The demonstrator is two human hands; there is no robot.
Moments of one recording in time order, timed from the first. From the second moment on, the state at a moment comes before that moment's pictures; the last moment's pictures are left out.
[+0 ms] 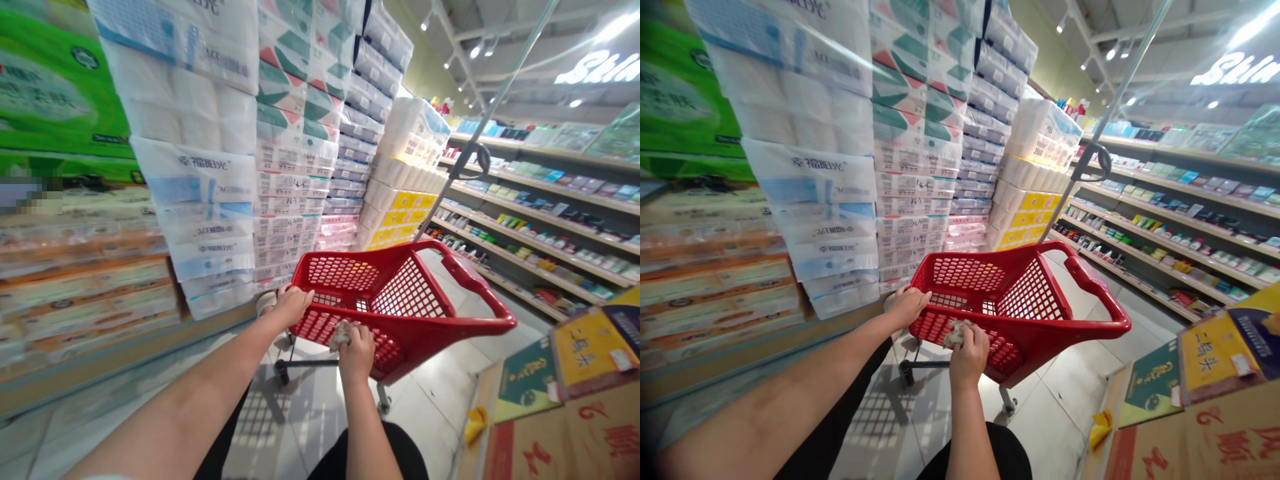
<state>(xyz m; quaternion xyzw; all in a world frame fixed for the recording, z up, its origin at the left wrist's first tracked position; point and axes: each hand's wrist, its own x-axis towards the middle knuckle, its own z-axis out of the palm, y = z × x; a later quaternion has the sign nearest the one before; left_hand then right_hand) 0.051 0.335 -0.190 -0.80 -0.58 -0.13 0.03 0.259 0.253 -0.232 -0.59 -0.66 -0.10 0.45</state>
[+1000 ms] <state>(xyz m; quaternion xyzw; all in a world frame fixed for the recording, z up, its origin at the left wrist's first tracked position) 0.087 0.316 -0.150 -0.84 -0.52 -0.16 0.03 0.292 0.261 -0.209 -0.62 -0.59 -0.11 0.51</state>
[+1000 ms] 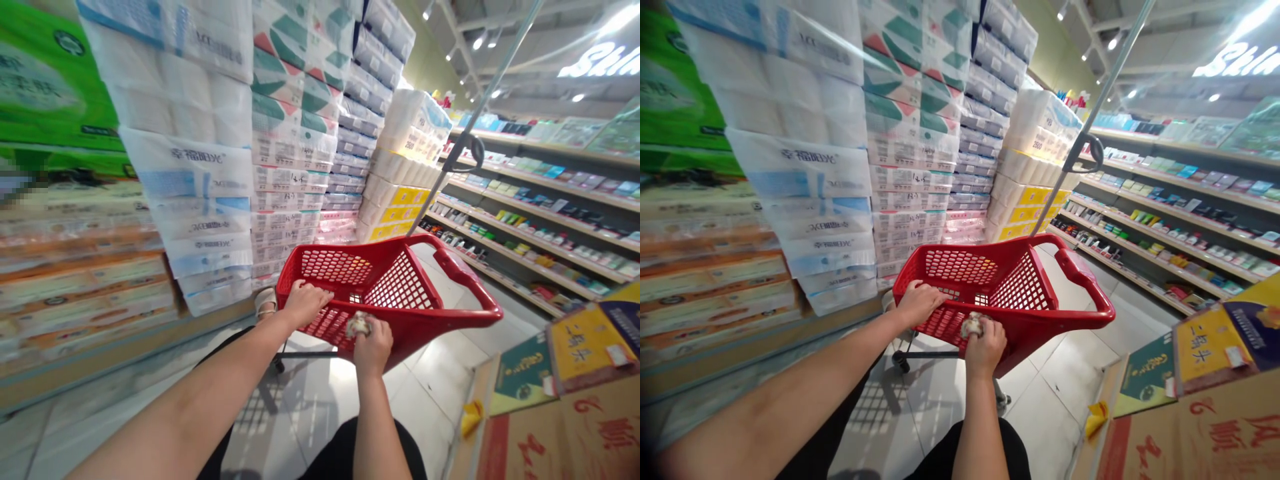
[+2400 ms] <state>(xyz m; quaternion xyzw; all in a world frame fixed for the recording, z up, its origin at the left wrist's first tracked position) 0.078 0.312 -0.145 -0.84 -0.52 -0.17 0.04 0.317 0.269 -0.221 -0.68 -0.46 -0.06 0.58</state>
